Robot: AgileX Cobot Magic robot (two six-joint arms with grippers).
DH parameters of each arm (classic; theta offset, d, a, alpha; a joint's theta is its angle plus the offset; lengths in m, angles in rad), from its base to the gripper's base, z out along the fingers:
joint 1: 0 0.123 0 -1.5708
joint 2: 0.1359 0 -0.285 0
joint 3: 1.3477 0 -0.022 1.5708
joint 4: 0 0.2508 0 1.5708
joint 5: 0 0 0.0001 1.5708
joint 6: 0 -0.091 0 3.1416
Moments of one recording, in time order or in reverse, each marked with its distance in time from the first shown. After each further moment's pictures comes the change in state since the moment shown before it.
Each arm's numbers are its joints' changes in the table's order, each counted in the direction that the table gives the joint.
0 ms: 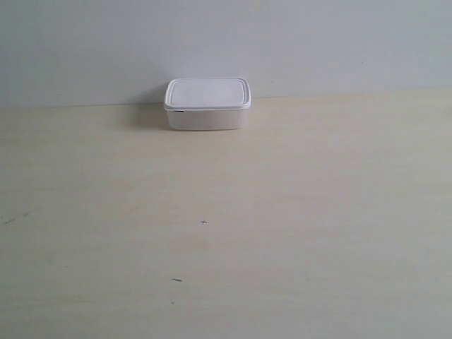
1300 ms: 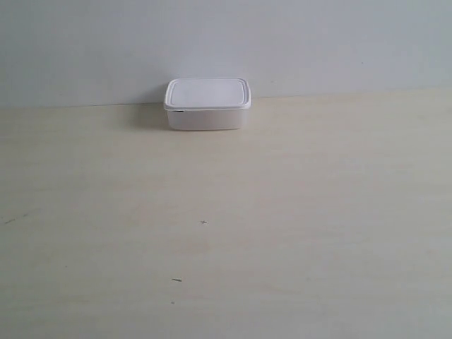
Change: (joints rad) left arm 0.268 -0.255 0.000 0.000 -0.010 0.000; right arm -0.150 0.000 0.040 -0.160 -0.092 0.000
